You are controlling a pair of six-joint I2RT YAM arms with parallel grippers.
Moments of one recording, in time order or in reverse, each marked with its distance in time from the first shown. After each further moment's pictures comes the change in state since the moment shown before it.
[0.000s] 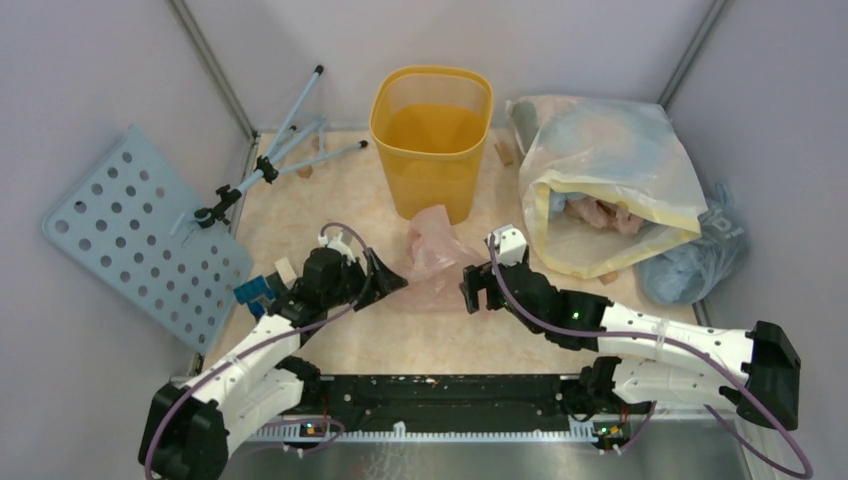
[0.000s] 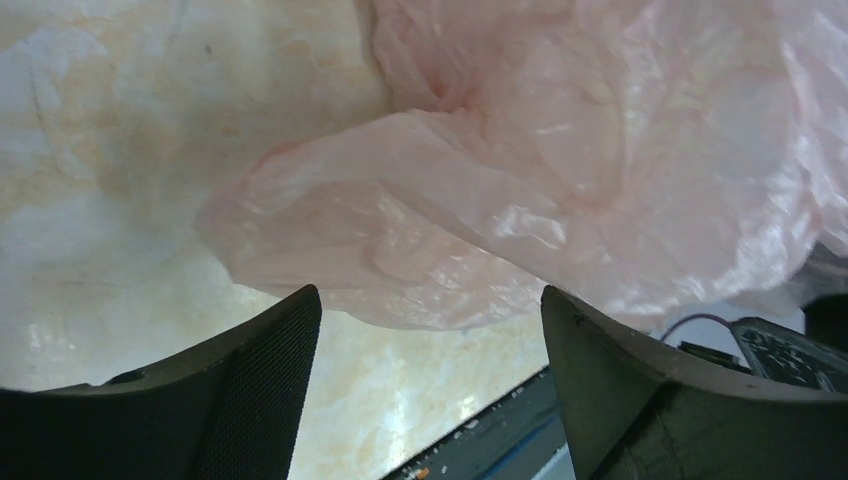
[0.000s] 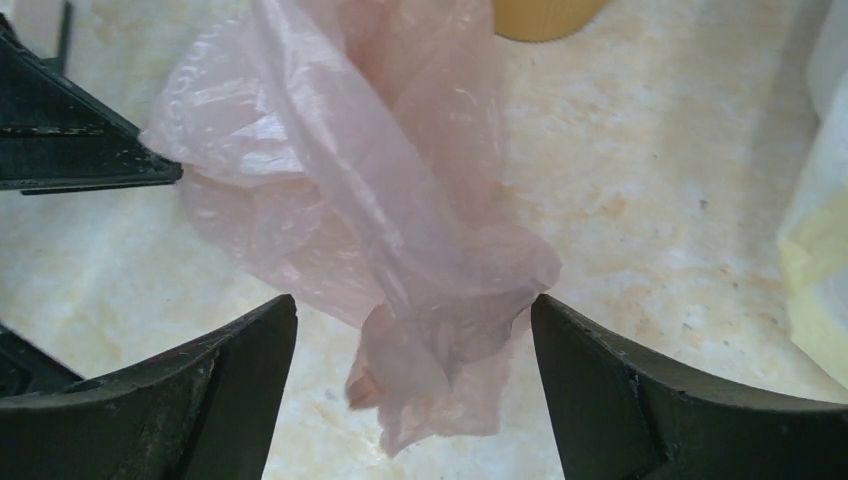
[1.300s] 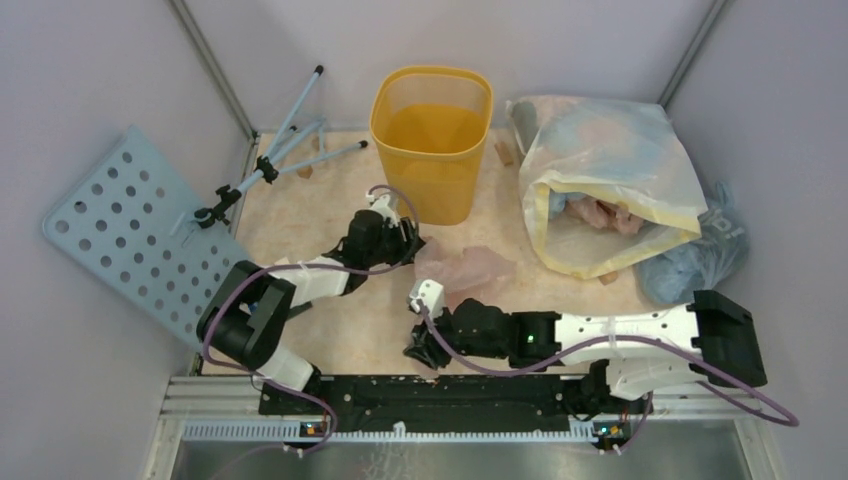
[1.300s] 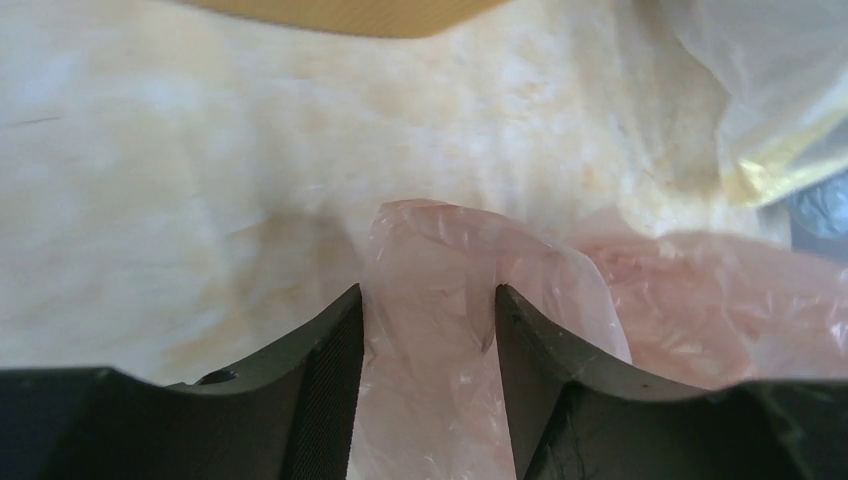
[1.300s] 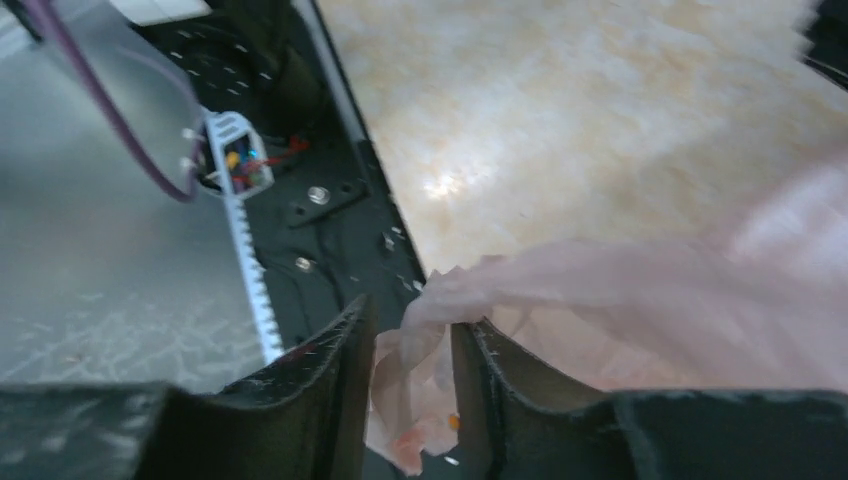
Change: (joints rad) left arm -0.032 0.678 0.233 0.501 -0.055 0.239; right arm 0.262 0.212 0.053 0.208 -0.394 -0.097
